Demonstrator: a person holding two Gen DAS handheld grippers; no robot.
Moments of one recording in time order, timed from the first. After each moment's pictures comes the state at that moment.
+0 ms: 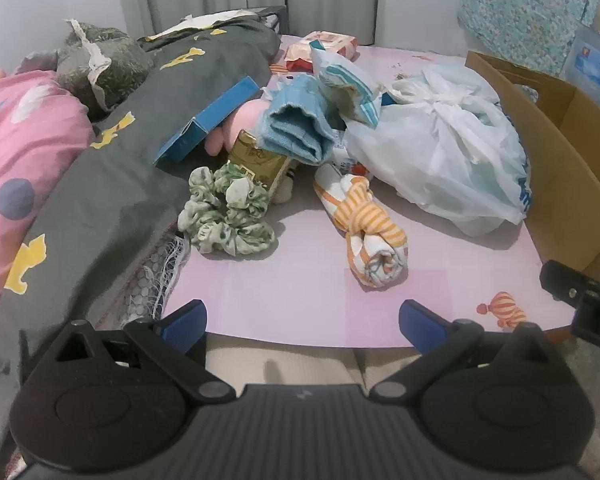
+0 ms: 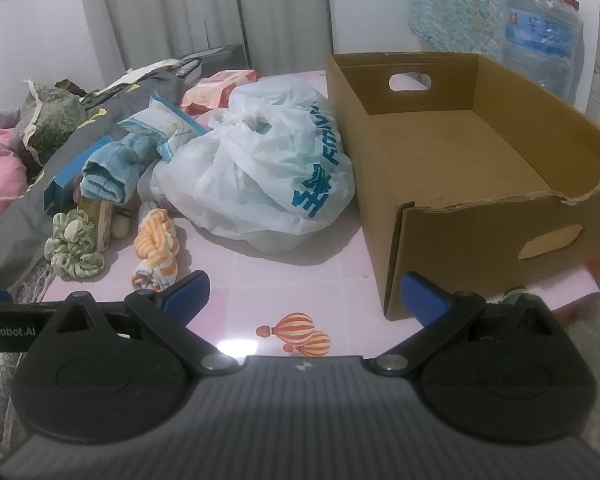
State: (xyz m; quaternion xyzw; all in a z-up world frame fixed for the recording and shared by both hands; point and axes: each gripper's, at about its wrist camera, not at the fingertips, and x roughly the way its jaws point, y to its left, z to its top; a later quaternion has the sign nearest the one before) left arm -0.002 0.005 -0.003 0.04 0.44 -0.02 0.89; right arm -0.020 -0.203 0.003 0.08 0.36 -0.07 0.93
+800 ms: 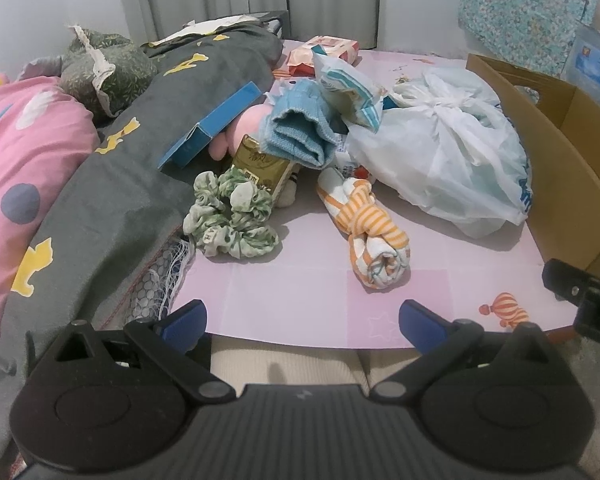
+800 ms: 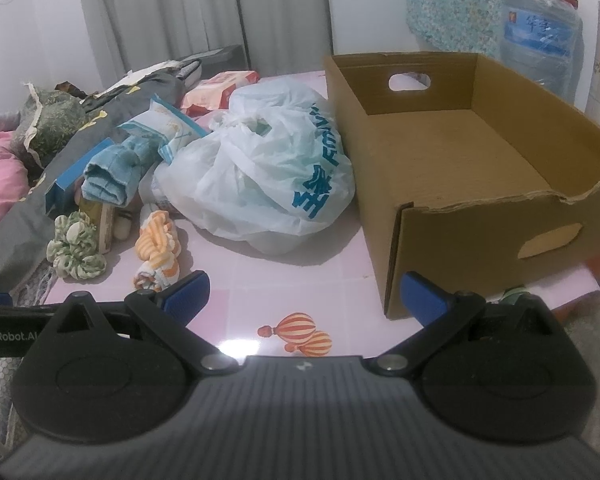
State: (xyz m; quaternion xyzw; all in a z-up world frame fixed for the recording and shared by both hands) left arm -0.004 0.004 0.001 0.04 0.44 -0.02 0.90; right arm -0.021 -0.203 0.005 0.08 0.36 -0.07 0.93
